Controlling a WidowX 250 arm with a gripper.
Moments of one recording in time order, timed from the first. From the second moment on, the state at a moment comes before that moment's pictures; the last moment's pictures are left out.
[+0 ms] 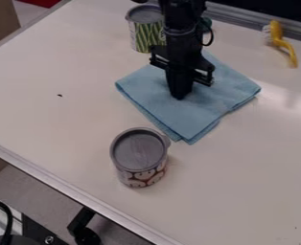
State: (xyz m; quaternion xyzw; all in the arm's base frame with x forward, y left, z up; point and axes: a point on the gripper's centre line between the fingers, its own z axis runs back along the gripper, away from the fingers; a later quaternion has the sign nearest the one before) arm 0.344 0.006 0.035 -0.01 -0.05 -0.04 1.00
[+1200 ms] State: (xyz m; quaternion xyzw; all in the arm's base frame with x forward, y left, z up) arm 0.339 0.042 0.035 -0.02 -0.01 -0.31 0.95
